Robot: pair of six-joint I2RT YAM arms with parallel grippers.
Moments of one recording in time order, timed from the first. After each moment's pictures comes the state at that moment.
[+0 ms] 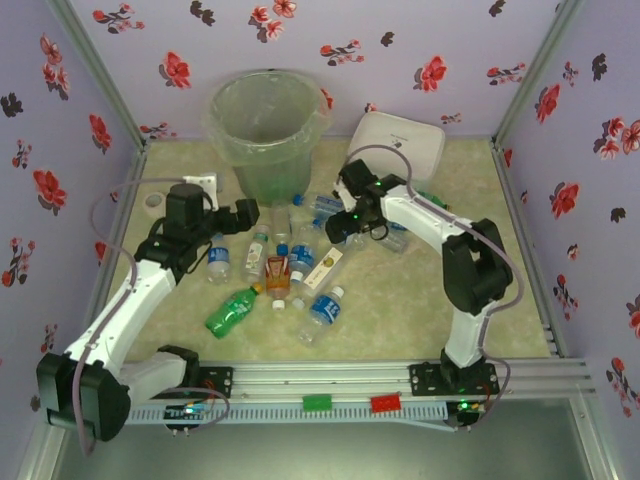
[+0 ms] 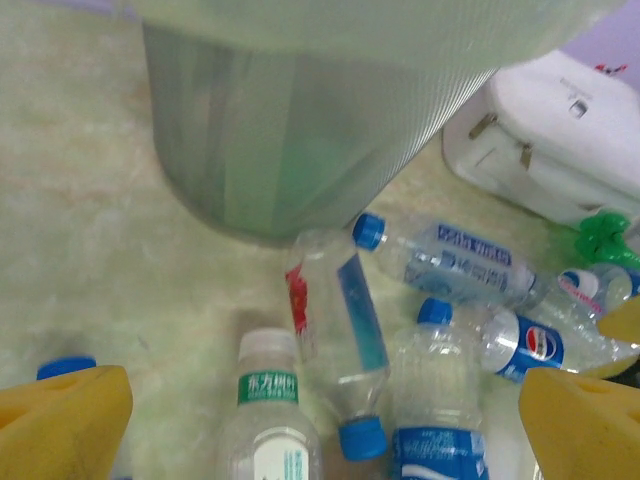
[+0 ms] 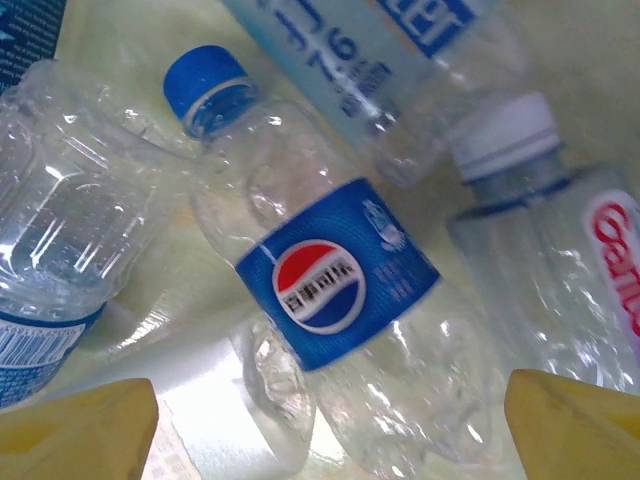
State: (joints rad) left arm -0.31 1.07 0.84 -0.31 0.08 -0.37; right arm 0.58 1.88 1.49 -0.84 -0.08 0.07
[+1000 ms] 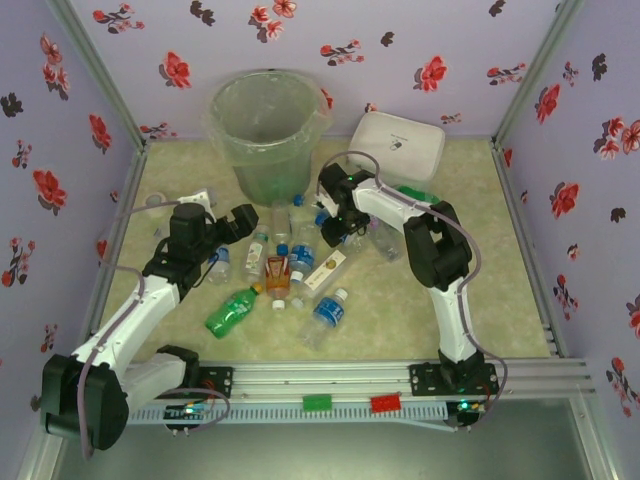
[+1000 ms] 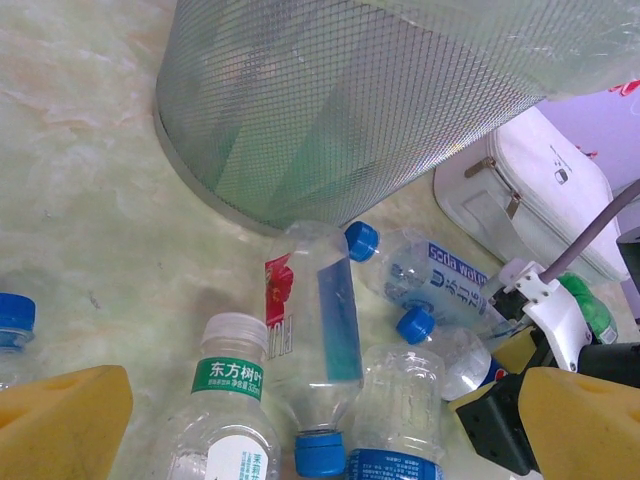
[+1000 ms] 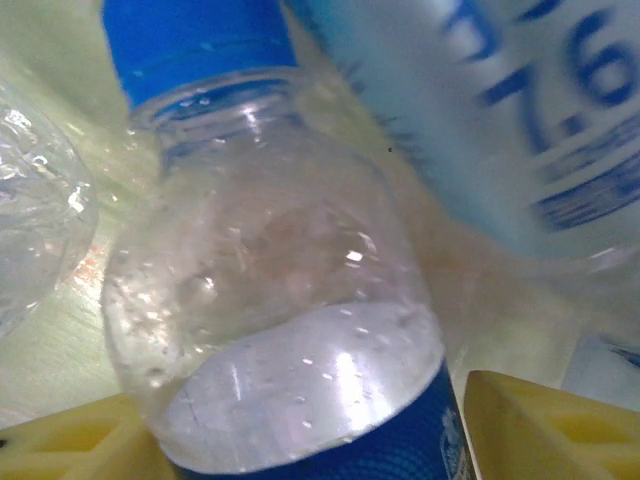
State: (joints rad) left arm -0.31 1.04 0.66 -0.09 0.07 -0.62; right arm 0.61 2.16 1.71 -0.95 0.01 -0.08
